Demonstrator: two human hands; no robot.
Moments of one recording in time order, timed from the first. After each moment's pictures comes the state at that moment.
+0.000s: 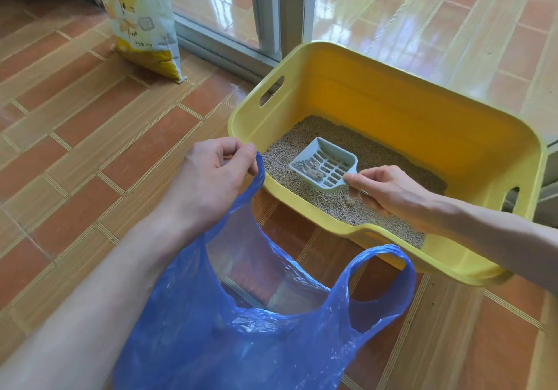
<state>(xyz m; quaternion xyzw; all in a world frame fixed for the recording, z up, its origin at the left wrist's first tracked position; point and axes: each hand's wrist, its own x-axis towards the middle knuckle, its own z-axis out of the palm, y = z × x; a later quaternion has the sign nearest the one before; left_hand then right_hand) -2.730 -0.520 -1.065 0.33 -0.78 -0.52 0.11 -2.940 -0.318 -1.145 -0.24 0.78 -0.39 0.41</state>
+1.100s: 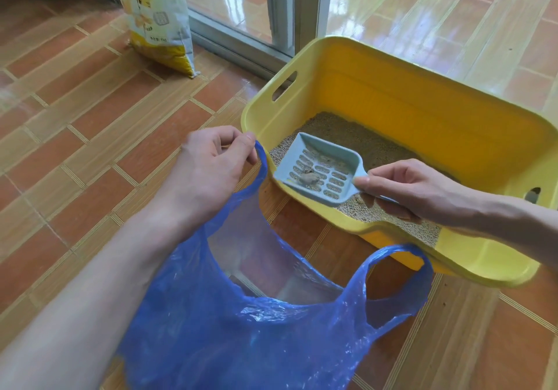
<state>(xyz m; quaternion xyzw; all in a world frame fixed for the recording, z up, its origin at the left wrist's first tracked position) -2.721 -0.522 -1.049 0.36 -0.77 -0.51 0.12 -2.921 -0.312 -1.083 -0.35 0.71 -0.37 0.48</state>
